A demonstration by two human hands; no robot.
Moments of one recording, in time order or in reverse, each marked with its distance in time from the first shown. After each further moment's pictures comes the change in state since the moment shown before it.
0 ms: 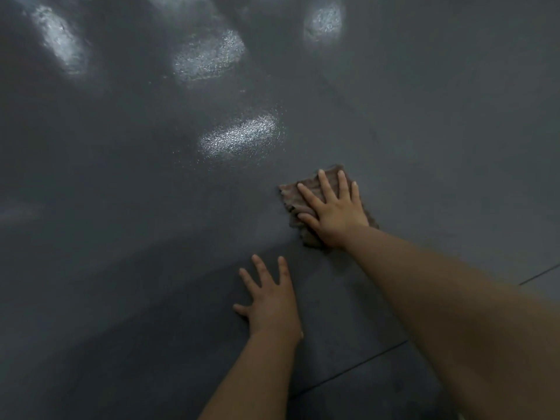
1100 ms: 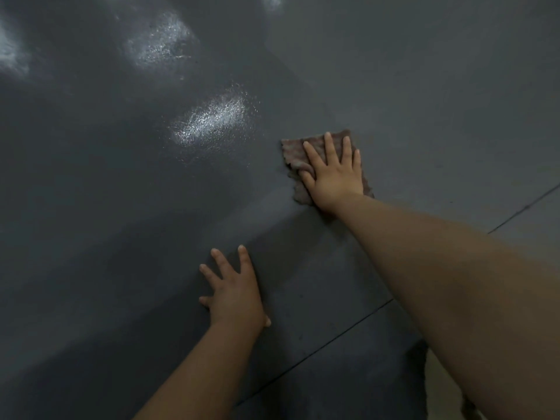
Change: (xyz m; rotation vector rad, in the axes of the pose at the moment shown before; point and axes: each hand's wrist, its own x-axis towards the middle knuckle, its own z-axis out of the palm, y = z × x) left_hand 0.004 0.002 -0.003 0.029 0.024 0.005; right_hand 0.005 0.061 0.001 0.127 0.098 0.274
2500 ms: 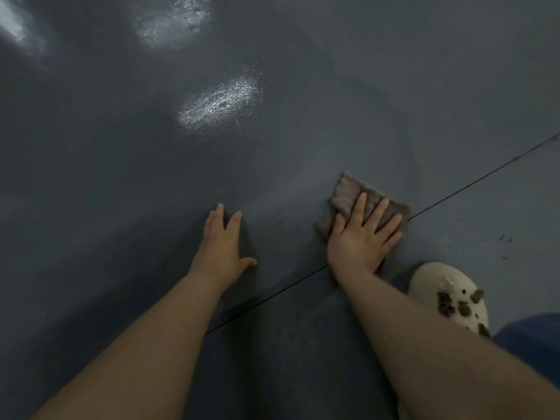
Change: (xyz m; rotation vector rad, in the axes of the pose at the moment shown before) left_hand -0.026 -0.055 0.031 -0.085 0.218 0.228; right_hand -0.193 -0.007 0.072 0.209 0.045 0.557
